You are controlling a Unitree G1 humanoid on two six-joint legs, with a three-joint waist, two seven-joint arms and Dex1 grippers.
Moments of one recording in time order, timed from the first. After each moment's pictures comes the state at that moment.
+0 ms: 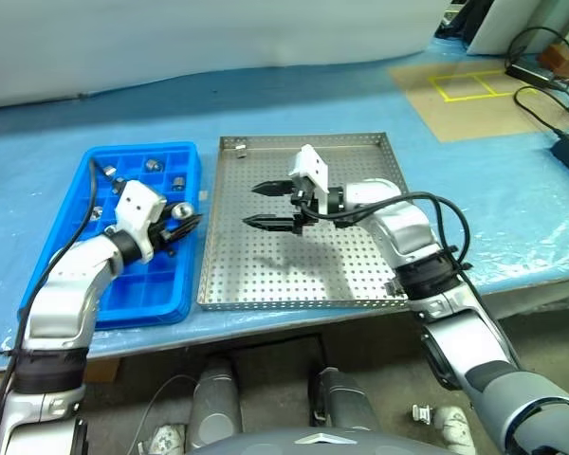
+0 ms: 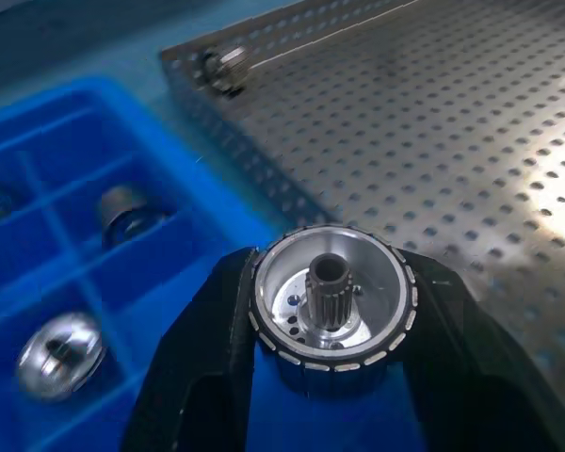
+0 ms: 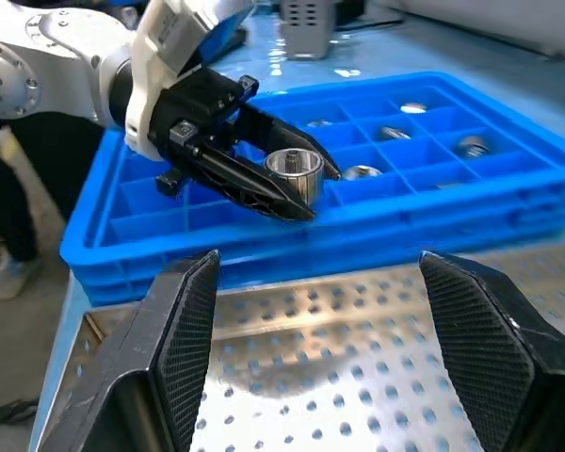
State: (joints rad) left arm -0.14 0.55 0.25 -0.23 -0.27 0.49 -0.65; right arm -0.84 -0.26 0.29 0.26 0.27 0.39 1.10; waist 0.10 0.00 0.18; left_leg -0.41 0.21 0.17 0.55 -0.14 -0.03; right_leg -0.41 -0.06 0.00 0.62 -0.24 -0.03
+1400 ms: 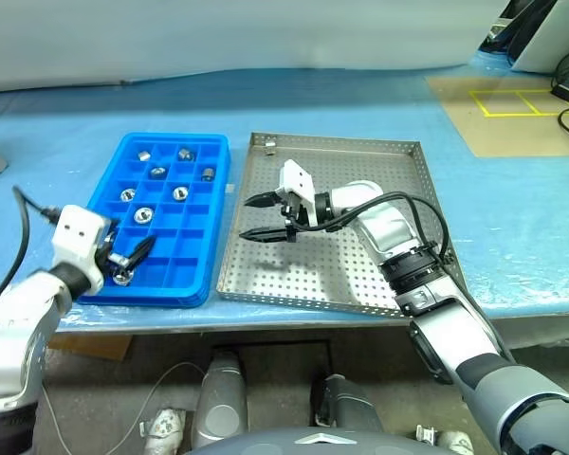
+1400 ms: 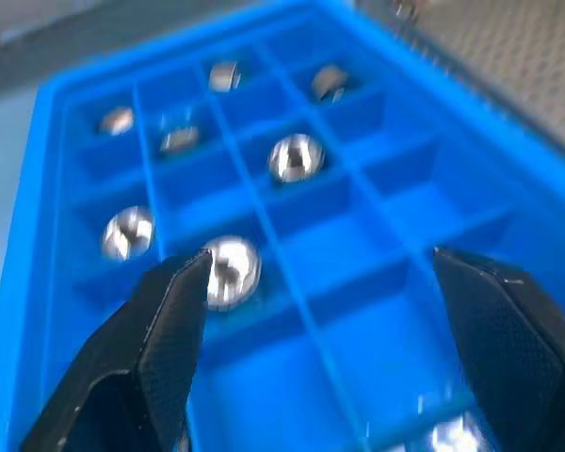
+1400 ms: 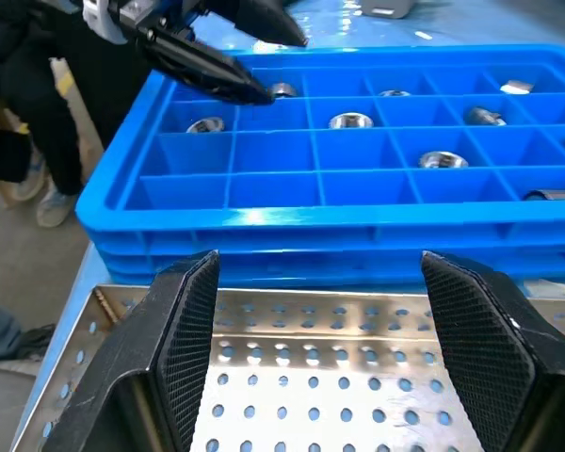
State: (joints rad) left arm -0.07 0.65 0.33 -0.34 -0.34 0.54 -0.59; right arm -0.83 -0.27 0.28 0.34 0.16 0.30 1.12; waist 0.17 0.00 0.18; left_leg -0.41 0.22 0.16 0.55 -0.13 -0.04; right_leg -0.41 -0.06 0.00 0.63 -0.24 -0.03
